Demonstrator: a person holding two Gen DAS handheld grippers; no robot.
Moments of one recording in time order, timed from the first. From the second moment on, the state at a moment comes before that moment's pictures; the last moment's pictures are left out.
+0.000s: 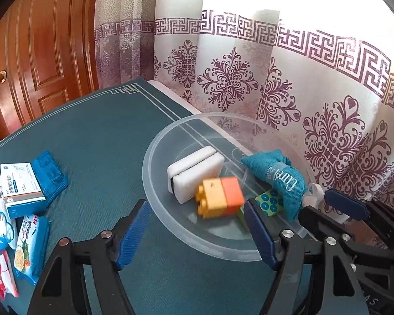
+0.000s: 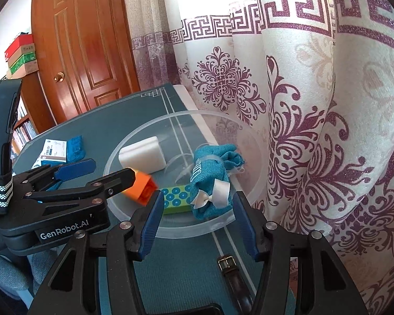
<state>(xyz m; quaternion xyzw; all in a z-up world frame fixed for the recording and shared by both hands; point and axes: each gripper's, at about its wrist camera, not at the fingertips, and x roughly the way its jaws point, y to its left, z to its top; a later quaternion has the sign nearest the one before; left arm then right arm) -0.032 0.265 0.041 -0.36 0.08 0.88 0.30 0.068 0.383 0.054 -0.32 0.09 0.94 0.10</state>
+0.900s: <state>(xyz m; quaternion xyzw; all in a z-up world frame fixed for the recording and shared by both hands) -0.022 0.216 0.034 -0.37 0.09 0.90 0.22 0.067 0.355 0.050 -0.33 0.09 0.94 0.07</state>
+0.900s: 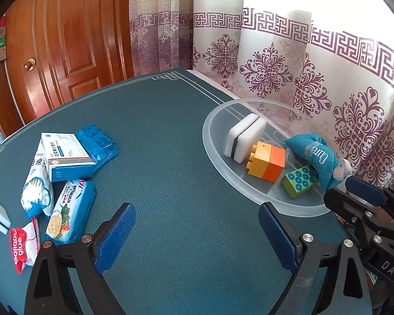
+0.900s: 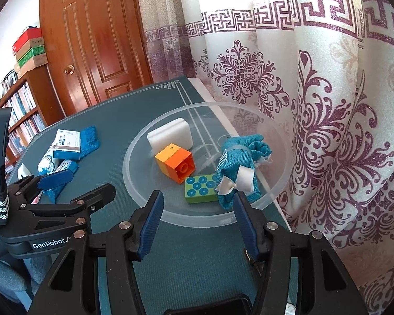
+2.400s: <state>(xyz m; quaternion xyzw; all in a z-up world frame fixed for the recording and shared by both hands) -0.021 0.104 0.030 -0.37 0.05 0.92 0.14 0.049 0.256 0.026 -0.39 0.07 0.92 0.00</state>
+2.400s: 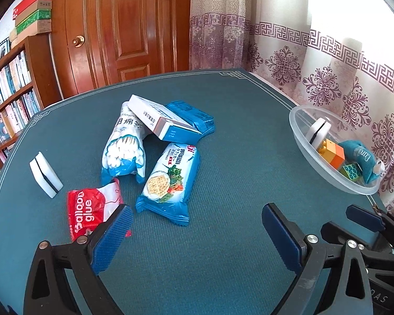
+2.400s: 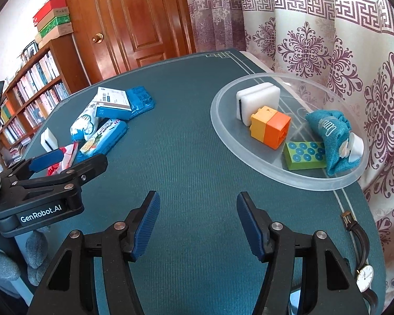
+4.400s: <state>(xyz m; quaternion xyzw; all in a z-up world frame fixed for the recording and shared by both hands) -0.058 -0.001 0.014 -0.40 -0.04 0.92 0.04 -0.006 0.178 0.017 -0.42 0.05 0.90 -0.08</state>
